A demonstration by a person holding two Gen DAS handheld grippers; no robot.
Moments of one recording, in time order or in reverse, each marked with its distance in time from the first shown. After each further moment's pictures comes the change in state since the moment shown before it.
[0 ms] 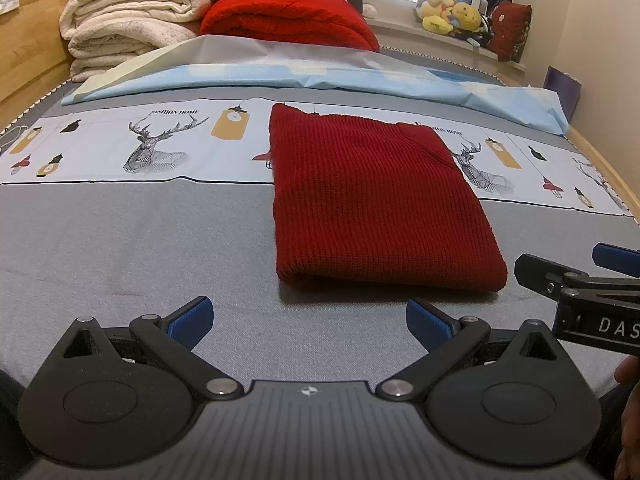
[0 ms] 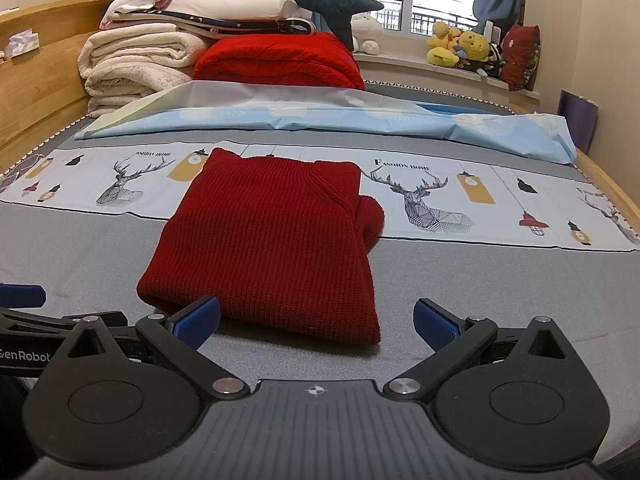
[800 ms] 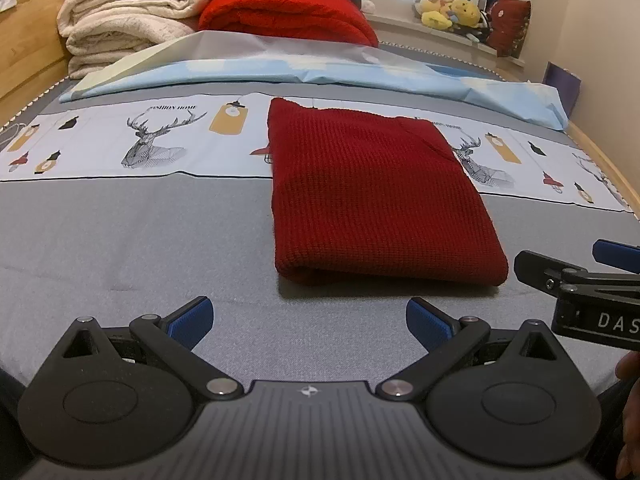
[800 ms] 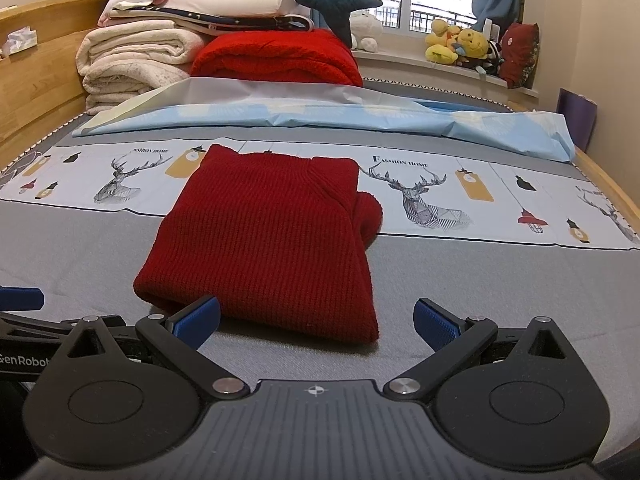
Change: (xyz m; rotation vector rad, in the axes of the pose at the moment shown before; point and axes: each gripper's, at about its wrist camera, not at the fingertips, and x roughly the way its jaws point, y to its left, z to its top) left arm 0.005 0.000 -0.005 0.009 0.009 -0.005; right arm 0.003 -0.008 -0.004 -0.008 0.009 -0.002
